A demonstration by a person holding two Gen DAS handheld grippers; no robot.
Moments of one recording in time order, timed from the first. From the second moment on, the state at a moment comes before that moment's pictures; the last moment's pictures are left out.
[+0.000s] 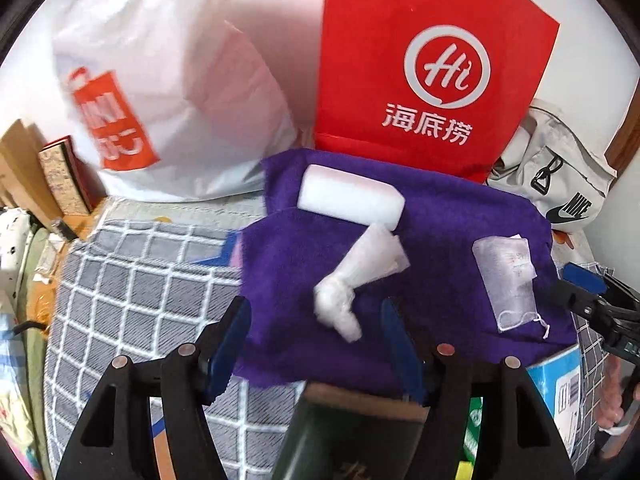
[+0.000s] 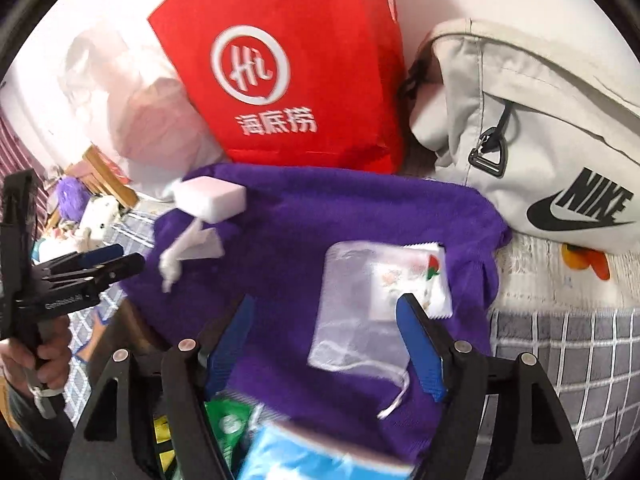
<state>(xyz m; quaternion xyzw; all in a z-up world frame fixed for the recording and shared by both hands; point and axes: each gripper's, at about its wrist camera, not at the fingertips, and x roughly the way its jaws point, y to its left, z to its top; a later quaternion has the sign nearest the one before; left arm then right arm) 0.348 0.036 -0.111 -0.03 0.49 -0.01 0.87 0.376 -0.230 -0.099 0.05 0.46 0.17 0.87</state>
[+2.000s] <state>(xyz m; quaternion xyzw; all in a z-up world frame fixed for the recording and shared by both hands) 0.173 0.063 -0.089 -0.06 0.46 -0.05 0.89 0.176 -0.168 -0.080 -0.02 0.47 0.17 0.86</state>
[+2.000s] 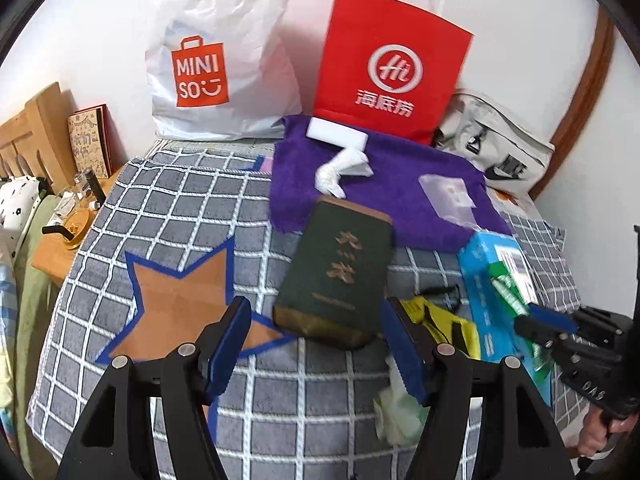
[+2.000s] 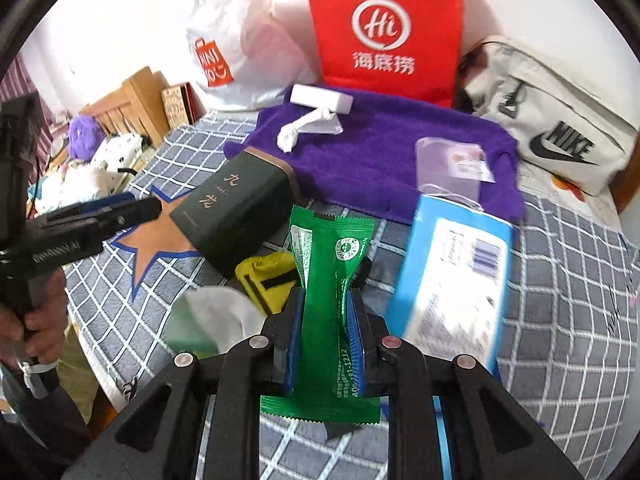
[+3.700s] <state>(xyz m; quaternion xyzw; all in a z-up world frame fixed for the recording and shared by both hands) 0.105 0.055 -0.105 -0.08 0.43 -0.08 0.90 0.085 -0.244 -0.157 0.04 0.47 0.15 0.87</state>
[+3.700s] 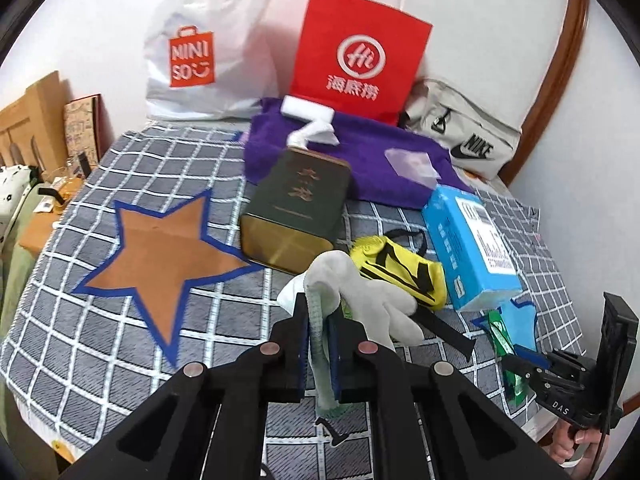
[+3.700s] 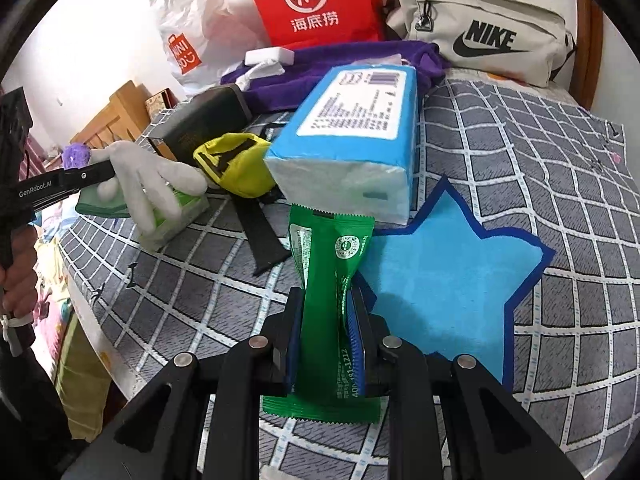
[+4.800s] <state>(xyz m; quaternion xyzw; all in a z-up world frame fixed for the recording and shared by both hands) 0.136 0.058 -0.022 -0.08 0.38 -0.07 0.92 0.141 -0.248 -0.043 0.03 0.39 0.15 0.91</state>
